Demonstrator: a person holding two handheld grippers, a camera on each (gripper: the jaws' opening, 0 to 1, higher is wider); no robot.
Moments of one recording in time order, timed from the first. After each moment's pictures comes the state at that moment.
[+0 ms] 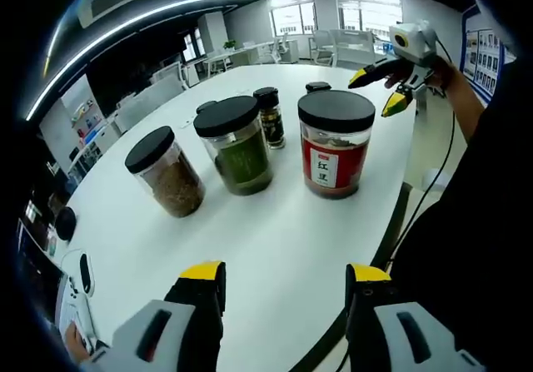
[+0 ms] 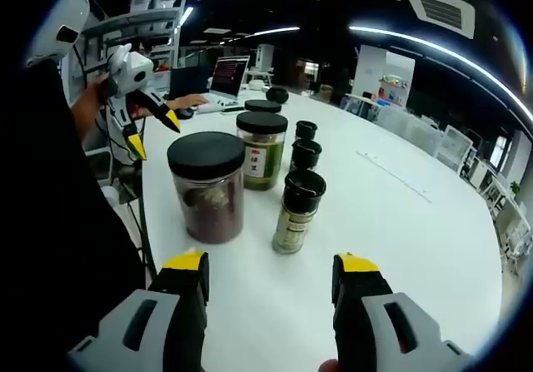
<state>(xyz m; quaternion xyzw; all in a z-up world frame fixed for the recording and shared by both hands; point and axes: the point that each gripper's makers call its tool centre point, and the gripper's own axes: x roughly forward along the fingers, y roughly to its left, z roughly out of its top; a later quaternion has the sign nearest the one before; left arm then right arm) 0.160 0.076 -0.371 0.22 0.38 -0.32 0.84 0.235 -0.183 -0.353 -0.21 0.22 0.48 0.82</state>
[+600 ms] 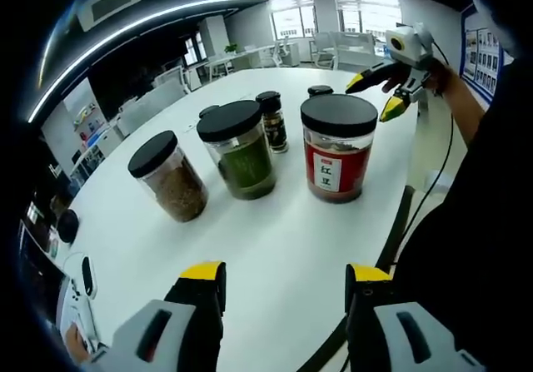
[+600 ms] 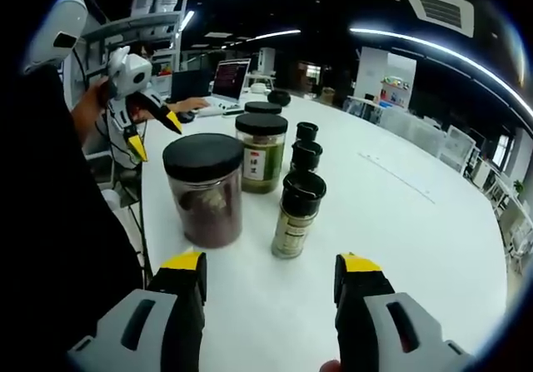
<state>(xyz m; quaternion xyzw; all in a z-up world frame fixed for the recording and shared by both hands) 0.165 0.075 -0.368 0.22 0.37 -0.32 0.84 0.244 -0.180 -0.359 -0.20 0.22 0.49 0.82</state>
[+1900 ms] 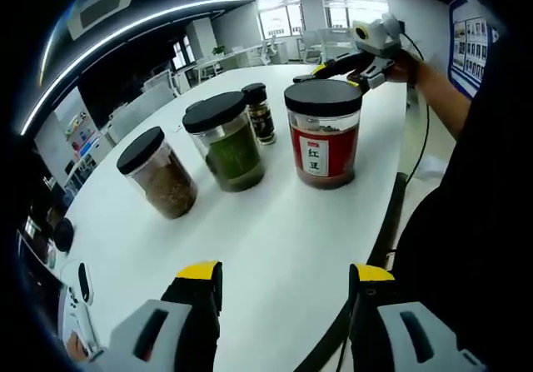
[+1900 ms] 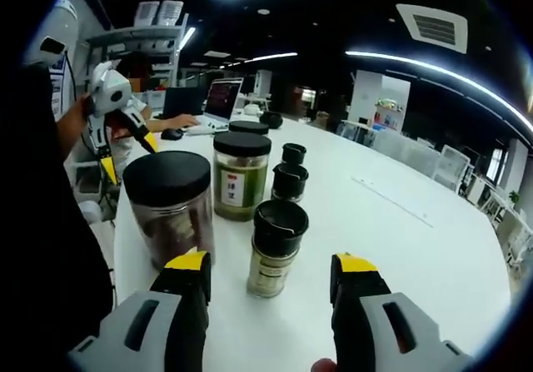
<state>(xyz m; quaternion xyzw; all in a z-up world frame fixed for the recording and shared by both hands) 0.154 0.076 -0.383 0.24 0.36 -0.35 0.83 0.284 -0.151 -0.358 -0.18 0.15 0.49 0.84</state>
